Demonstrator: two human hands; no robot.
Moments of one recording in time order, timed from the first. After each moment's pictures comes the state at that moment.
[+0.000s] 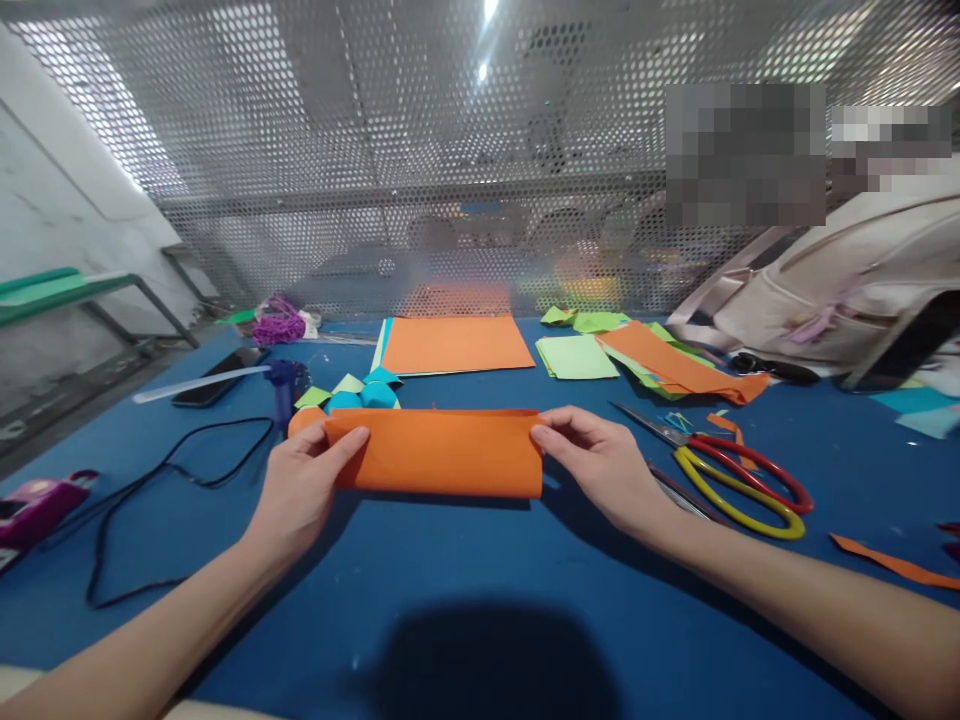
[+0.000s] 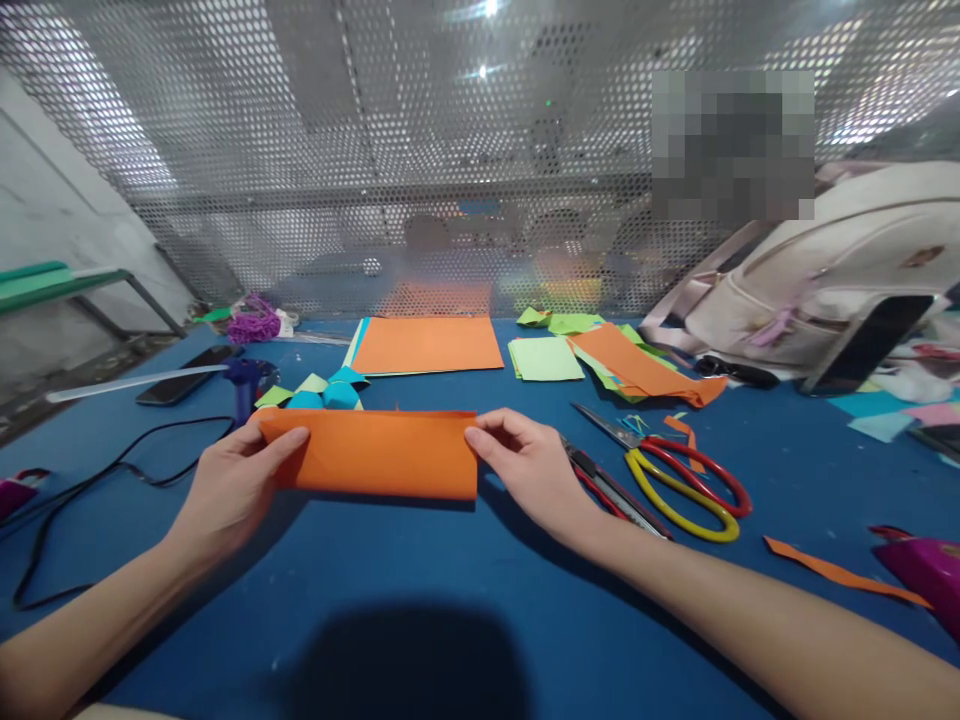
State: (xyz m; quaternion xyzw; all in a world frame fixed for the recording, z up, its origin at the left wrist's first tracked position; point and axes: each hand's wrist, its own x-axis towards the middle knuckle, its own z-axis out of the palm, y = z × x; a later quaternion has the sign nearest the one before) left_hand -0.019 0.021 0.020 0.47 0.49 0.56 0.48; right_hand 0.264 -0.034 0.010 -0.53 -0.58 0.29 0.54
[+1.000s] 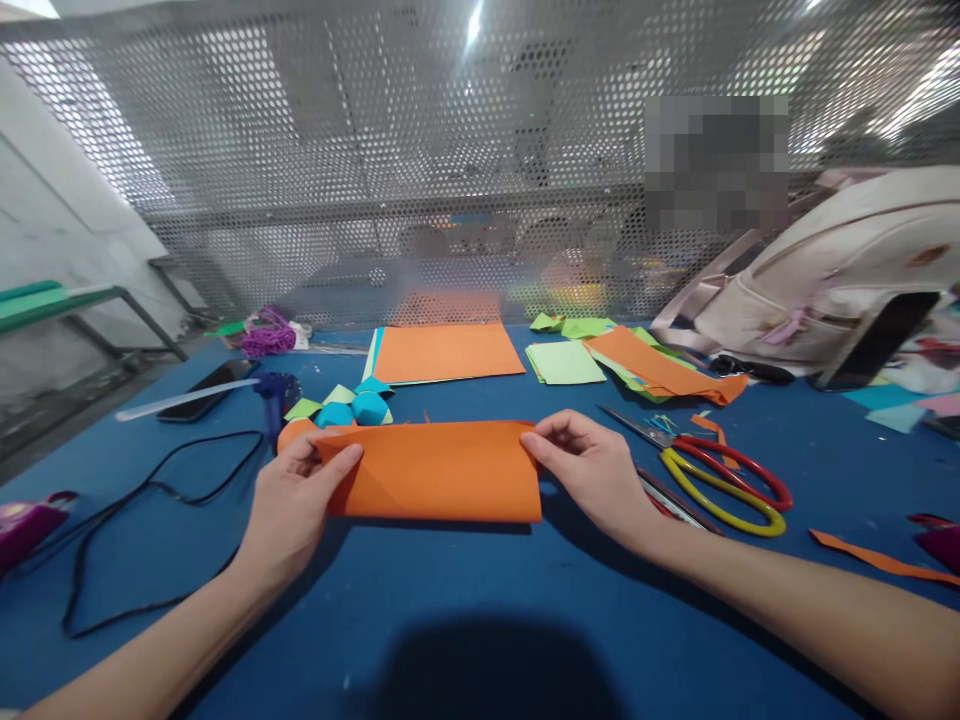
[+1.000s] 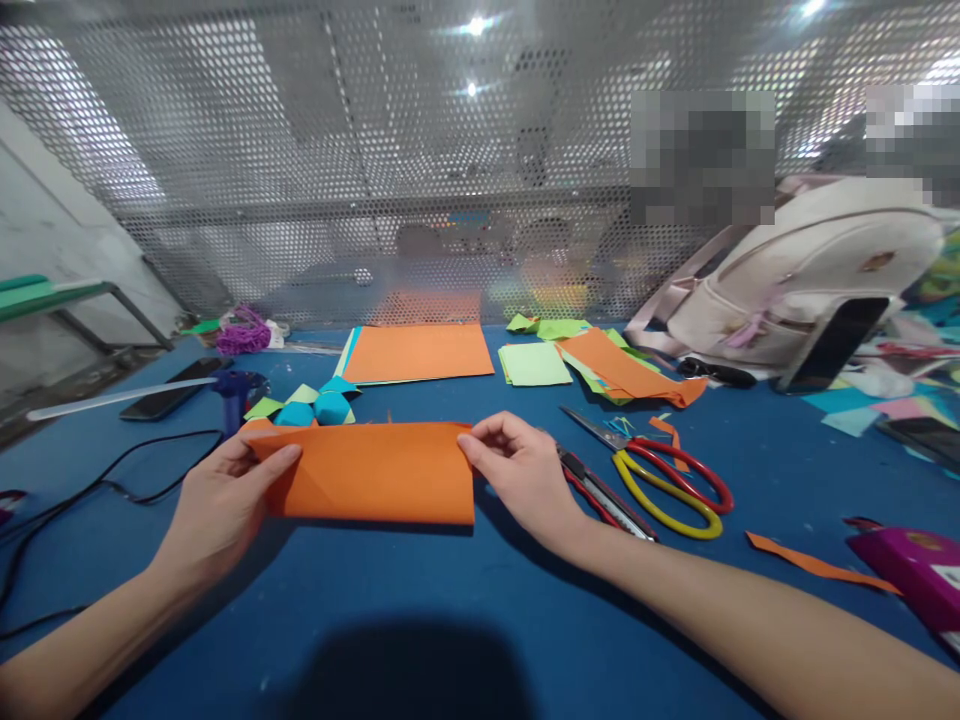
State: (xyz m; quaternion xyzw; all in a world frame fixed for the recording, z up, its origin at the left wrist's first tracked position) left_hand -0.020 0.017 0.015 0.48 0.47 0.56 0.49; right_hand 0.258 -0.036 0.012 -0.55 -0.54 0.29 0.57
